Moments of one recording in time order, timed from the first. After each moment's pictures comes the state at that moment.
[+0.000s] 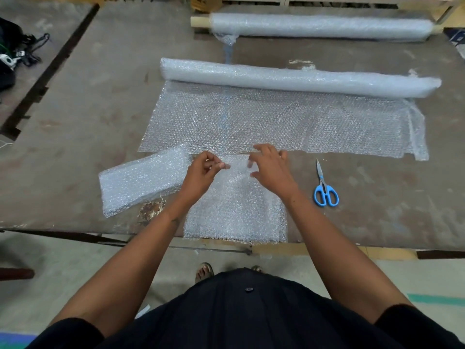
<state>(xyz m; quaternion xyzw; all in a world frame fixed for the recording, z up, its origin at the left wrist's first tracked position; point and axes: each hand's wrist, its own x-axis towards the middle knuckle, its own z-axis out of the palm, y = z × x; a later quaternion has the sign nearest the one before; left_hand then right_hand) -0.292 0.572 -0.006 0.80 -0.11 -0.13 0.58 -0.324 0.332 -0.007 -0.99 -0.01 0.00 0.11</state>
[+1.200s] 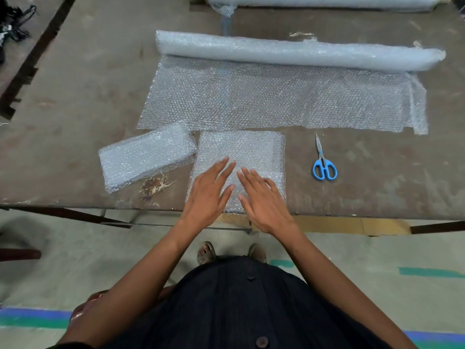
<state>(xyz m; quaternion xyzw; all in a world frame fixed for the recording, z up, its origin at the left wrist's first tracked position) -0.414 0.591 -0.024 0.92 -0.31 0.01 0.24 -0.479 0.392 -0.035 -0.99 -0.06 0.04 0.15</state>
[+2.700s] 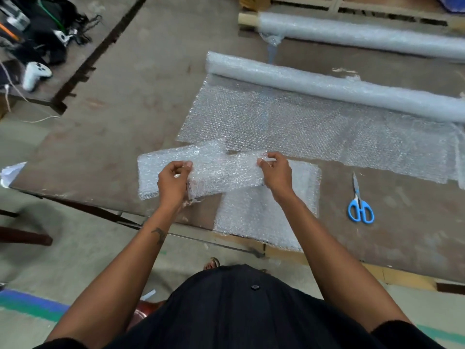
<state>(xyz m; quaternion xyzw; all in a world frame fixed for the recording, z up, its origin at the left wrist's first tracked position) -0.310 0.716 -0.025 0.77 0.18 0.03 0.61 -0.308 0.431 -0.019 -0.79 0.24 -0.02 0.57</state>
